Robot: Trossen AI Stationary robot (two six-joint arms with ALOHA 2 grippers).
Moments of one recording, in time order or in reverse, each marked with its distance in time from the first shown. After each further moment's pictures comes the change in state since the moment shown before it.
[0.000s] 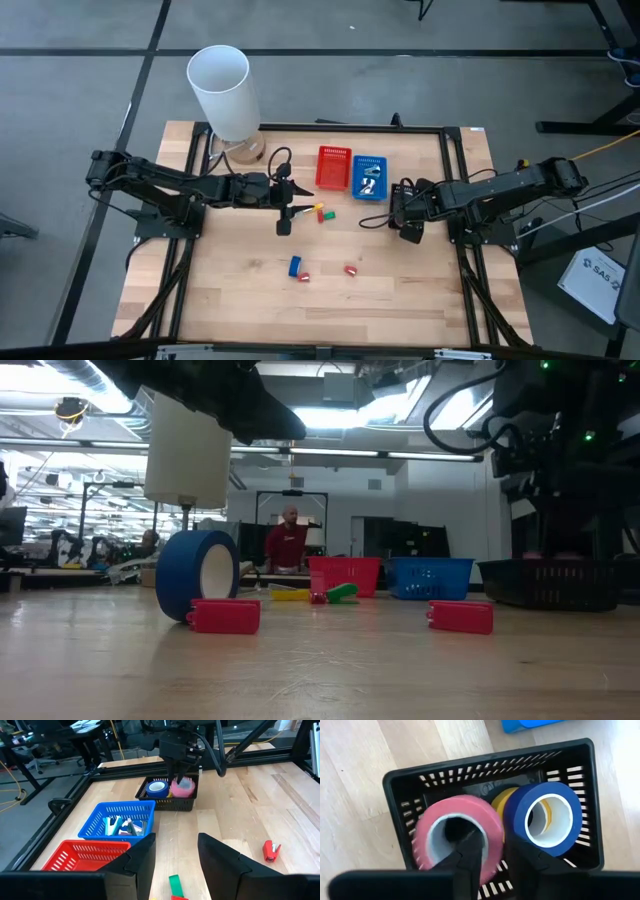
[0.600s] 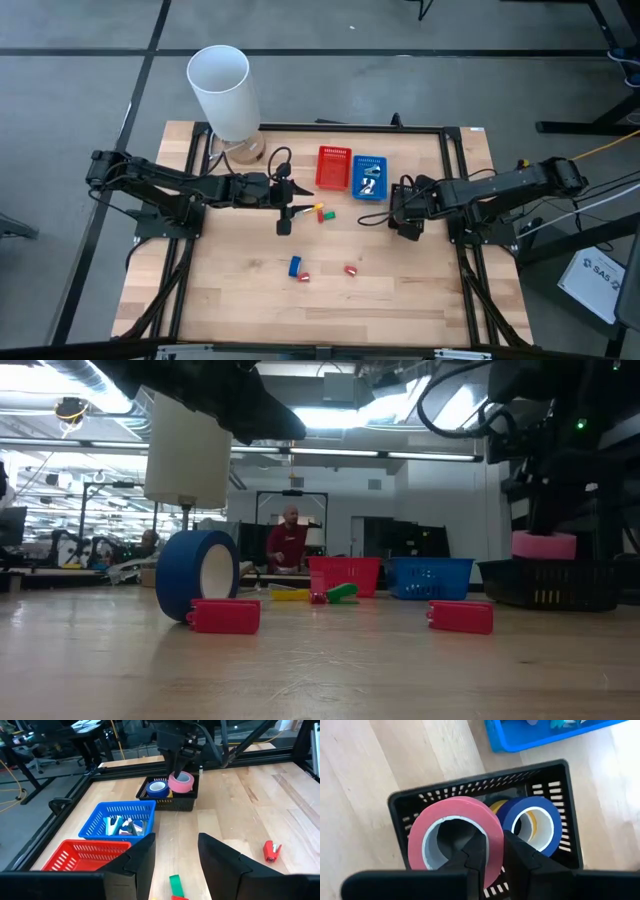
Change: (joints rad) left arm 0.000 0.000 0.000 0.000 -0.001 -0.001; right arm 0.002 -0.001 0.054 -0.035 0.041 0.005
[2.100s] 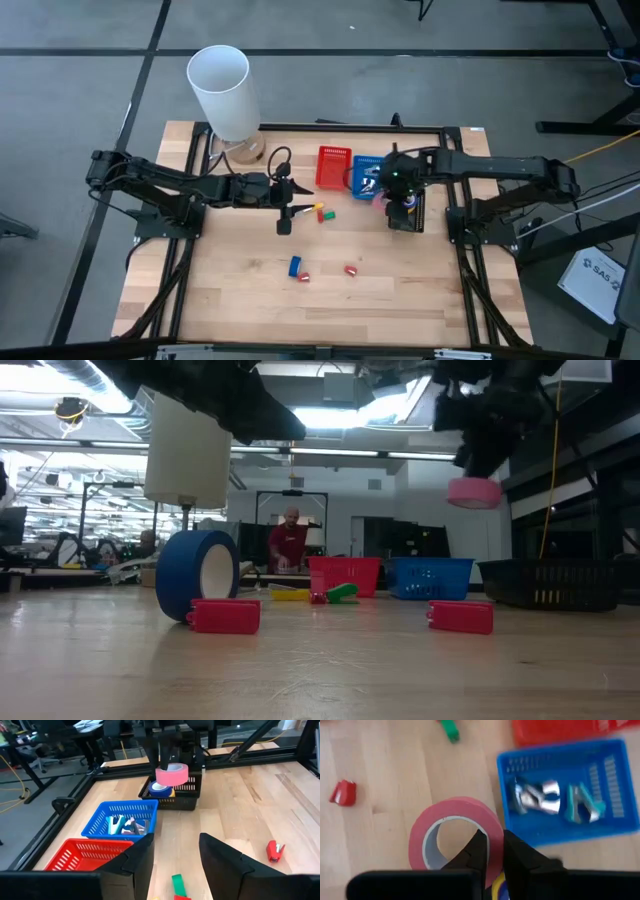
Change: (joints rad) left arm 0.001 -0.001 0.000 -0.002 -0.011 0.001; right arm -0.315 0.071 0.251 0.071 -0.340 -0.420
